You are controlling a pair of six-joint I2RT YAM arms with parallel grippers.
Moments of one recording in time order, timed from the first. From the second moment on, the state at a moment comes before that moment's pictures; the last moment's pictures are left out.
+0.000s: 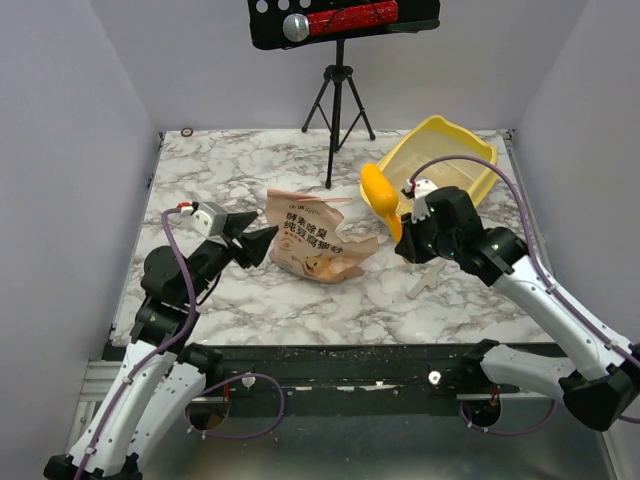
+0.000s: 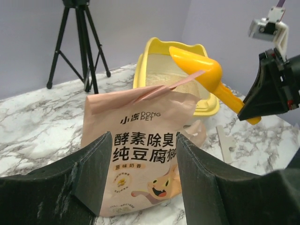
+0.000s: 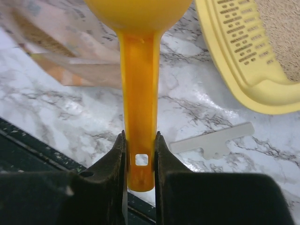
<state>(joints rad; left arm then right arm) -0.37 0.51 0.63 0.02 0.31 -0.21 0.62 1.10 1.09 -0.76 0.05 0.13</state>
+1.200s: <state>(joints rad) -0.37 0.55 0.72 0.19 0.89 0.11 0.72 1.07 1.22 -0.88 -0.96 -0.04</state>
